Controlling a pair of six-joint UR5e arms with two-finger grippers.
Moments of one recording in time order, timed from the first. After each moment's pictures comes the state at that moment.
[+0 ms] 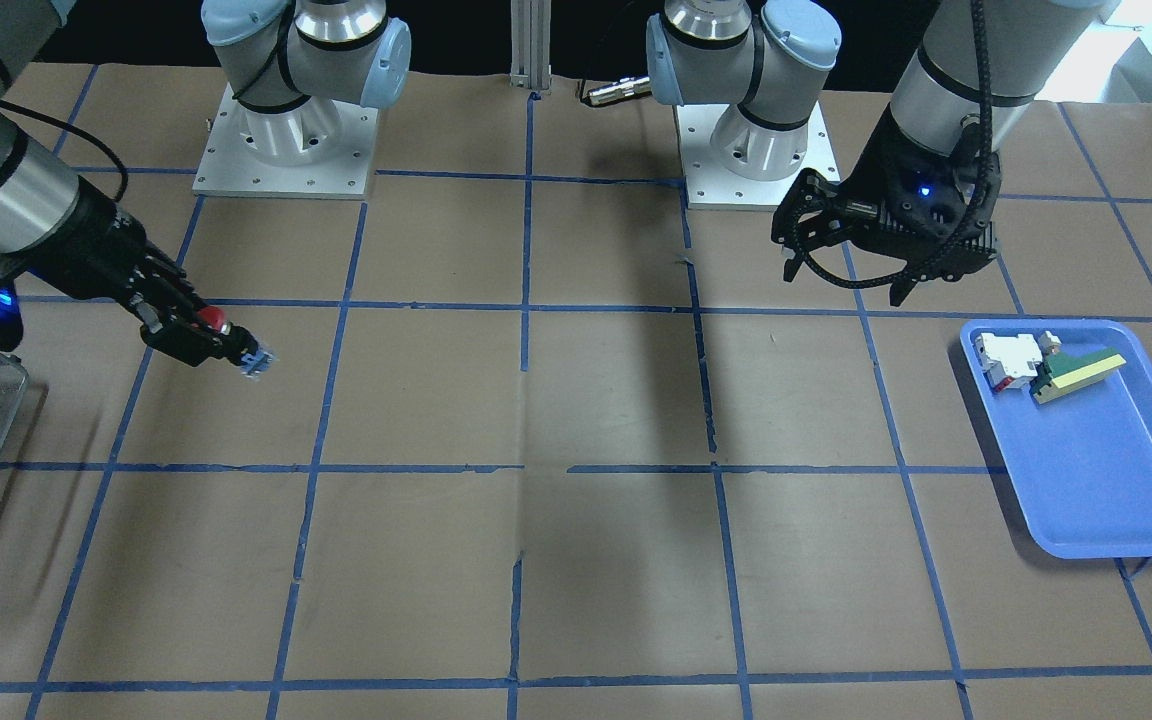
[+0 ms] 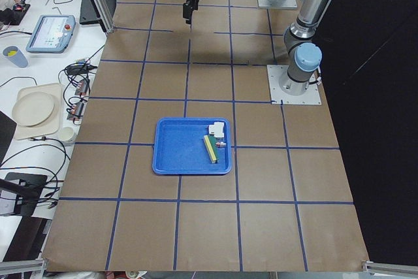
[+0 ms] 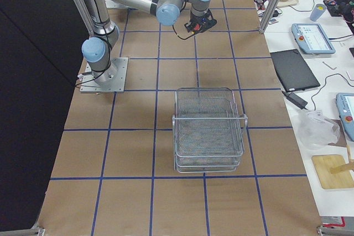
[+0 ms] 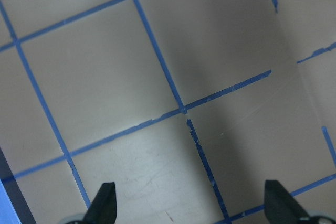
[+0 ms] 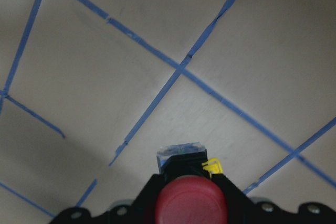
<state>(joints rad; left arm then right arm) -1.50 -1.57 -1.58 -1.54 1.56 0.28 1.32 -1.50 1.68 -1.64 -1.29 0.63</state>
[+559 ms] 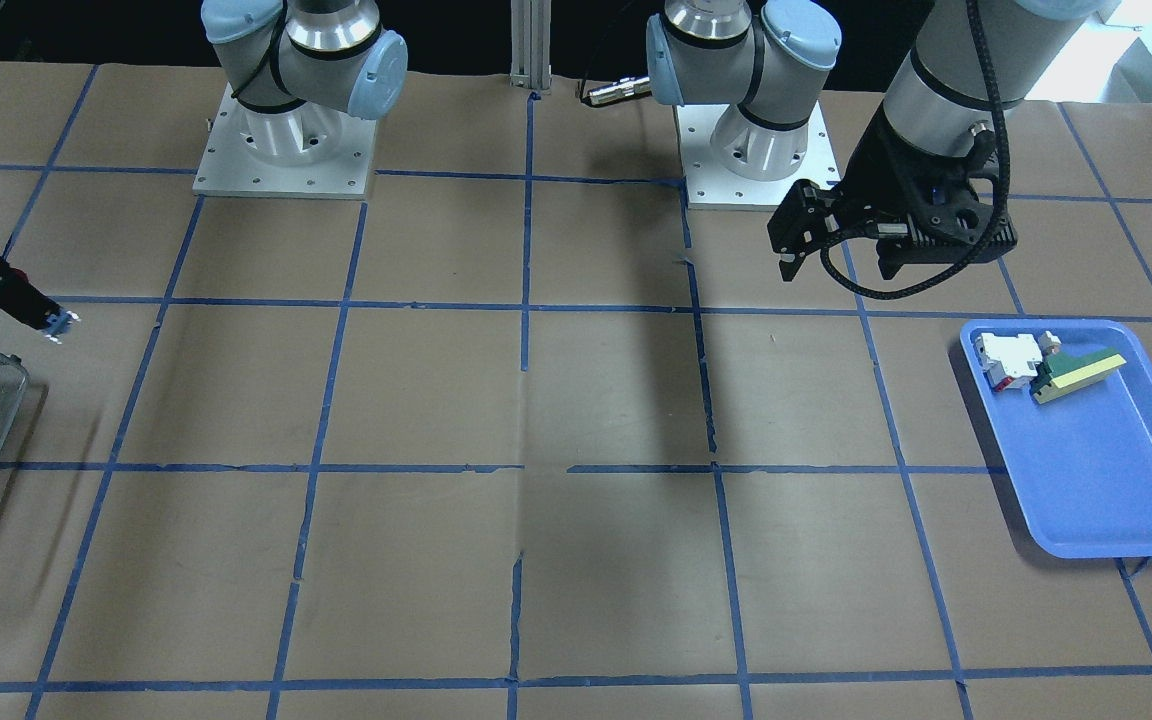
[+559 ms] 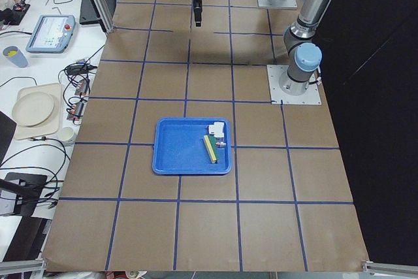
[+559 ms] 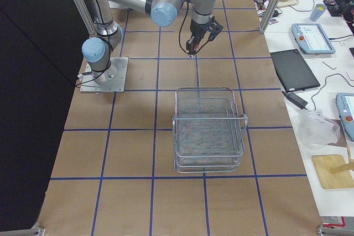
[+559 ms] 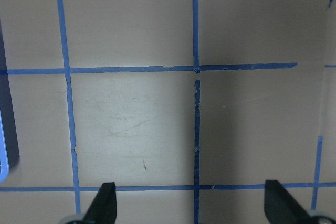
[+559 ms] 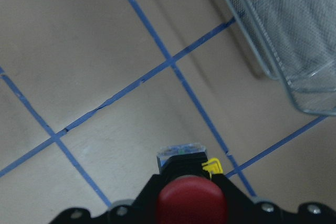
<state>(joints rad) -1.49 -1.57 -1.60 -1.57 1.56 0.00 1.17 -1.50 1.57 -1.59 -1.63 0.15</state>
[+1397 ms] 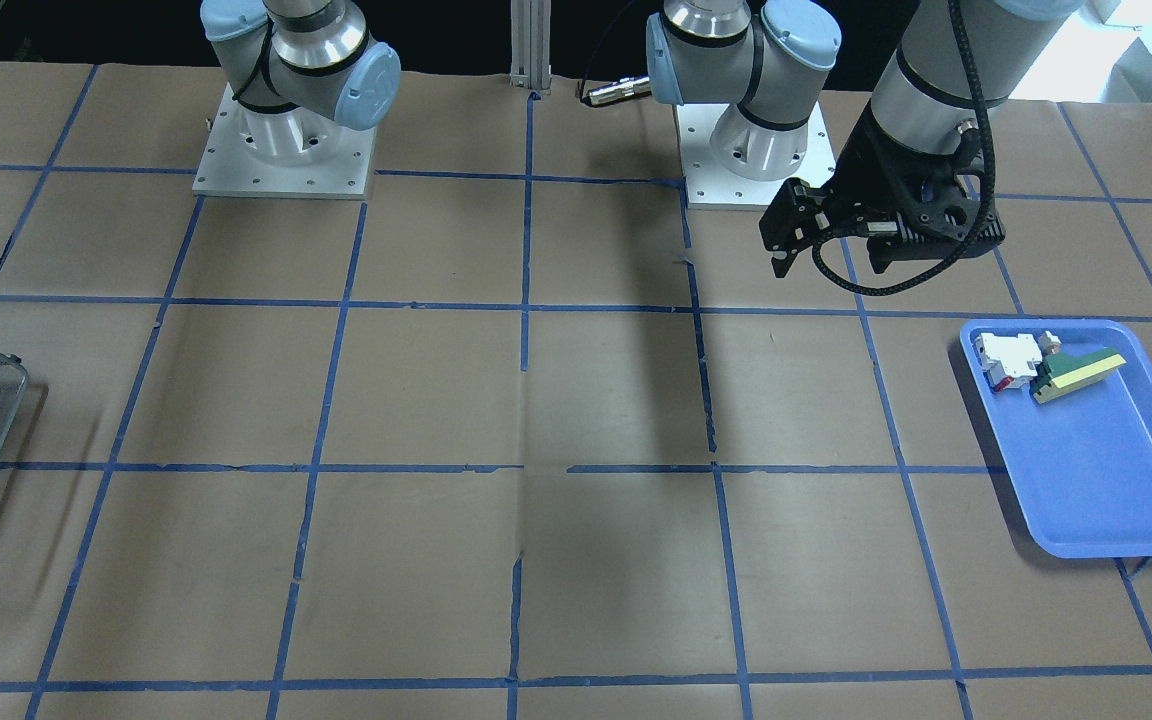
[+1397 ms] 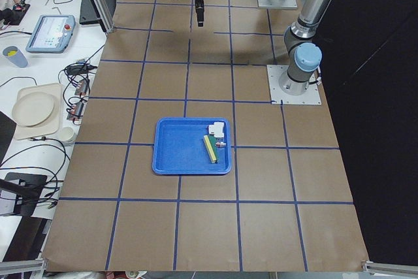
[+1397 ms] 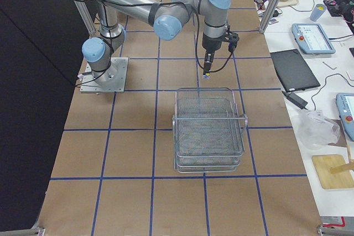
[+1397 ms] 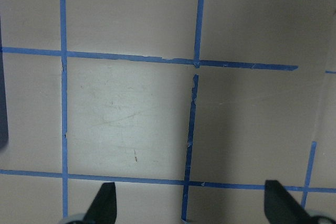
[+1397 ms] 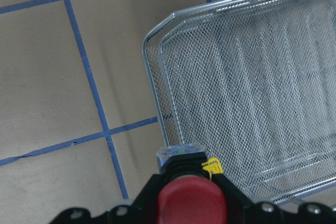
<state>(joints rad) -1.51 -1.56 -1.61 -1.58 1.57 -0.01 1.06 -1.39 1.46 -1.75 -1.69 -0.29</state>
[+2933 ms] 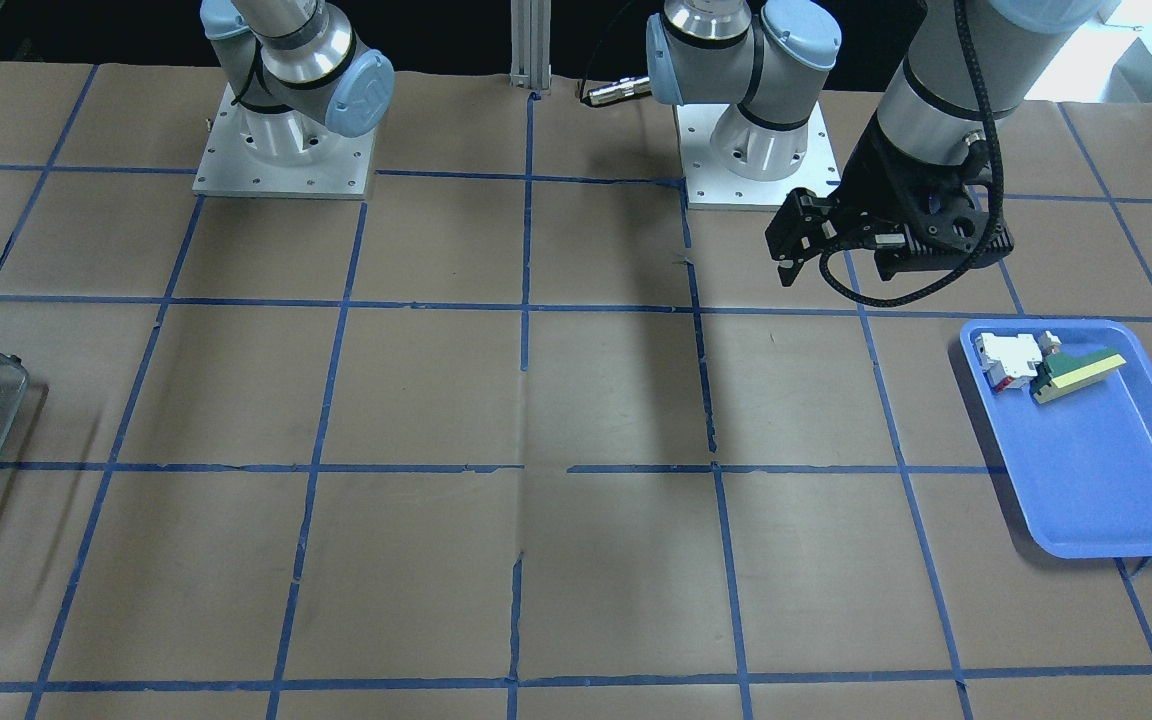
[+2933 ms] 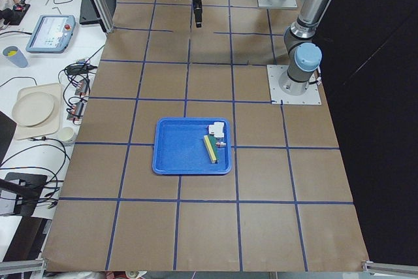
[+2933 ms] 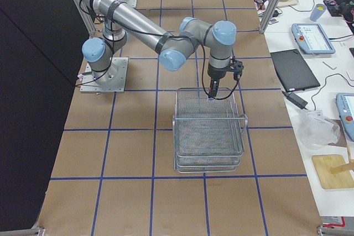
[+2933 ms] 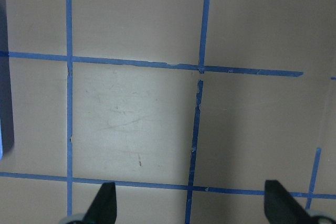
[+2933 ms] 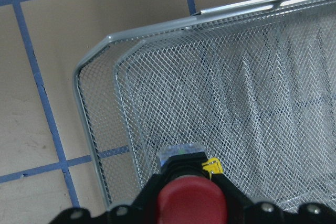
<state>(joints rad) -1.50 -1.58 -1.60 -1.57 1.58 -0.02 0.97 -1.26 1.48 -1.87 -1.66 -0.39</state>
